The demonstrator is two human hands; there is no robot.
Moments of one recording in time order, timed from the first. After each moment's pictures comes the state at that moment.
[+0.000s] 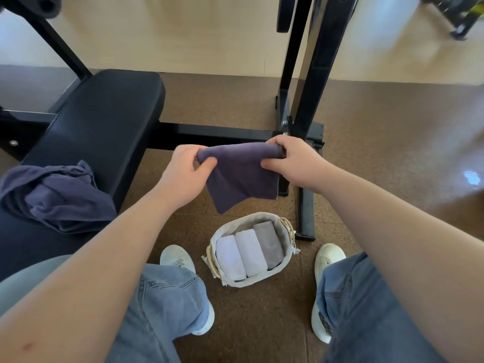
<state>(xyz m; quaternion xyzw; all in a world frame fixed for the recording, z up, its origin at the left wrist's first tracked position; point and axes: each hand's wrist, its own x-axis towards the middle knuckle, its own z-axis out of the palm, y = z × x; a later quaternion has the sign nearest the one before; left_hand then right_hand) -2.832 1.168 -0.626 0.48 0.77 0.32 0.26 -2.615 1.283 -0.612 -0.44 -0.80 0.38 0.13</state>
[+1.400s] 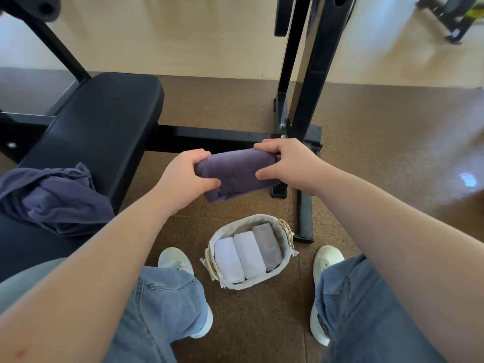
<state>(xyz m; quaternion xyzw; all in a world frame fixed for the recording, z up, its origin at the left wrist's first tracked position) -2.832 1.164 -0.622 0.50 0.78 0.26 0.28 -2.617 1.276 -0.598 -0.41 -0.79 0.44 0.11</state>
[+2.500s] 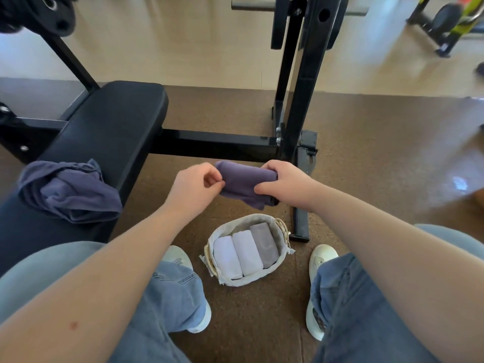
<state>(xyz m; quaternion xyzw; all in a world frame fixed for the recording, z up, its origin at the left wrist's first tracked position) -2.802 1.140 -0.640 0.53 0.77 0.29 0.22 -2.595 1.234 -0.610 -0.46 -0.77 0.43 0.07</state>
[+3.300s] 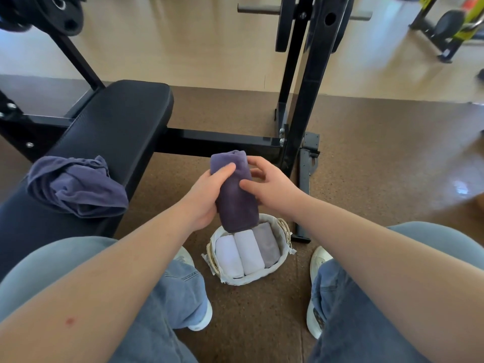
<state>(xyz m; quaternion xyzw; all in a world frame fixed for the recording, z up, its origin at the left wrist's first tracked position) -2.774 1.130 -0.633 0.22 0.60 0.52 0.56 -2.625 1.199 -0.614 -0.39 -0.71 0.55 0.18</state>
